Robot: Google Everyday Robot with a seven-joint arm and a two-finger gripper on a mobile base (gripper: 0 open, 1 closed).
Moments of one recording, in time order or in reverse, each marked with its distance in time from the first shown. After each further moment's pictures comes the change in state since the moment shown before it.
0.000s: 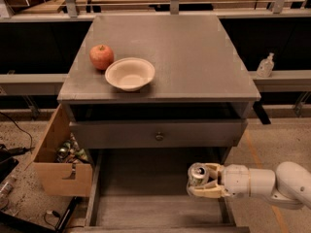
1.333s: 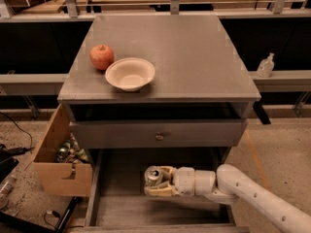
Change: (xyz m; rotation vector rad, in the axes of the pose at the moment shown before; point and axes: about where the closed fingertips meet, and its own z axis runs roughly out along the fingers) arm 0.043 -0.005 0.162 -0.083 -0.108 0.005
